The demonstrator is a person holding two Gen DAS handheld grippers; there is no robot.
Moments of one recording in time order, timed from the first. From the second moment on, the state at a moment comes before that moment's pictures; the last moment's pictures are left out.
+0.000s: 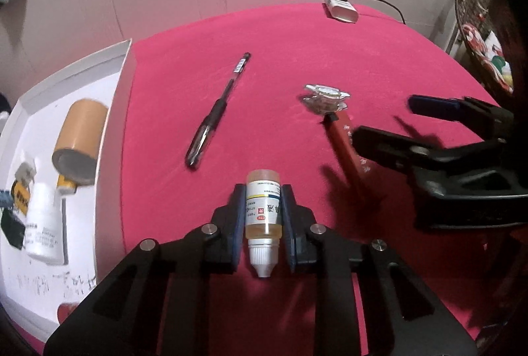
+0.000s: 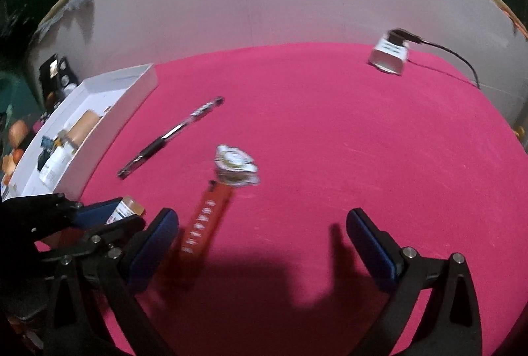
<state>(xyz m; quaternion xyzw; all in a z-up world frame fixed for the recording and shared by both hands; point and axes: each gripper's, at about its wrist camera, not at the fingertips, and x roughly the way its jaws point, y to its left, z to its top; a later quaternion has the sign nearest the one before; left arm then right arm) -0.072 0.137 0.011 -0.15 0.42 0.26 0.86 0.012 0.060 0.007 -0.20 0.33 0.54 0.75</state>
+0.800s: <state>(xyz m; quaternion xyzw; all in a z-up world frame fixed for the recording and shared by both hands) -0.099 0.118 0.034 -0.15 0.38 0.27 0.87 -0.008 0.039 0.026 -0.18 0.30 0.61 0.71</state>
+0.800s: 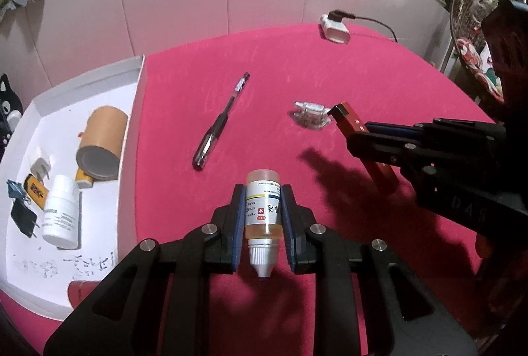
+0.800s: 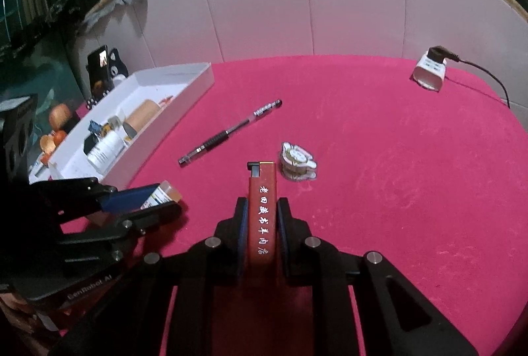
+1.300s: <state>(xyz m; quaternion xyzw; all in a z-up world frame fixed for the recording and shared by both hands) -0.125 0.125 0.067 -0.15 0.33 0.29 0.89 -0.031 0.039 0.066 -0.16 0.27 0.63 0.71</state>
